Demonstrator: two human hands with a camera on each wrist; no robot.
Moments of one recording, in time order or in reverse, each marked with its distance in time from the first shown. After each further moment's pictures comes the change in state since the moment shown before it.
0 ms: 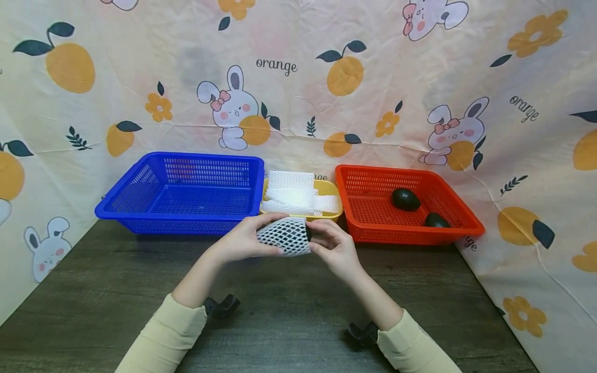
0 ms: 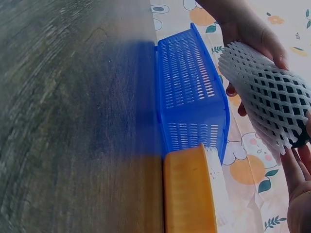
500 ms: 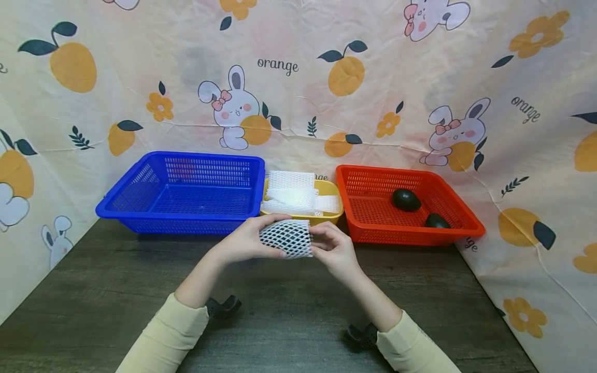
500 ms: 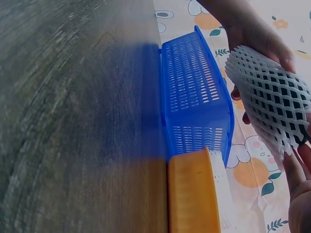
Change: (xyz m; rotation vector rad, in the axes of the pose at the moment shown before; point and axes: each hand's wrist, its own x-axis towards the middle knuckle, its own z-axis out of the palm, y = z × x) left_hand 0.001 0.004 0.005 0.002 -0.005 0.013; right_hand -0.002 0.003 0.002 -0.021 0.011 -0.003
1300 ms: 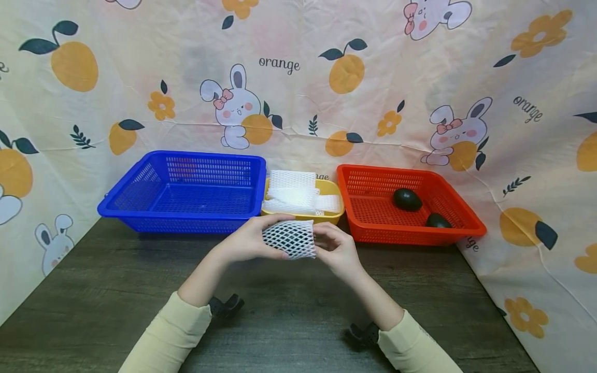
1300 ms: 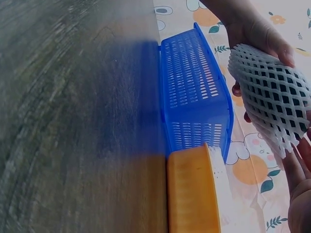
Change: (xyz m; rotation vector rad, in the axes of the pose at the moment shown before) left_hand 0.002 -0.002 0.001 0.009 -0.007 0.022; right_hand 0.000 0.002 -0.001 -0.040 -0.007 -0.047
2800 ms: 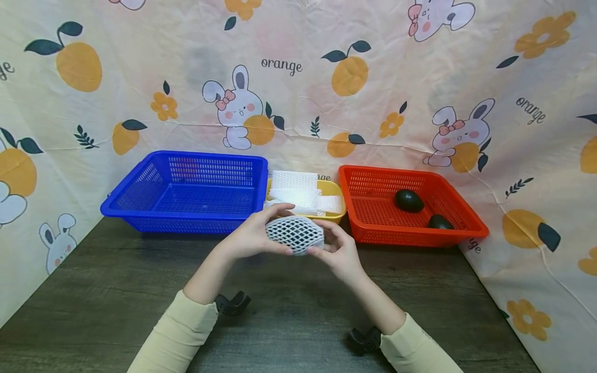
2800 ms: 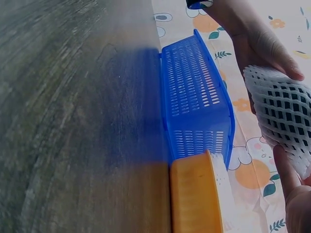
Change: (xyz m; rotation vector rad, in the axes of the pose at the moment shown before) left_hand 0.006 0.005 -0.001 -0.095 0.049 -0.016; right_hand -0.001 -0.006 0.002 0.081 0.019 0.194
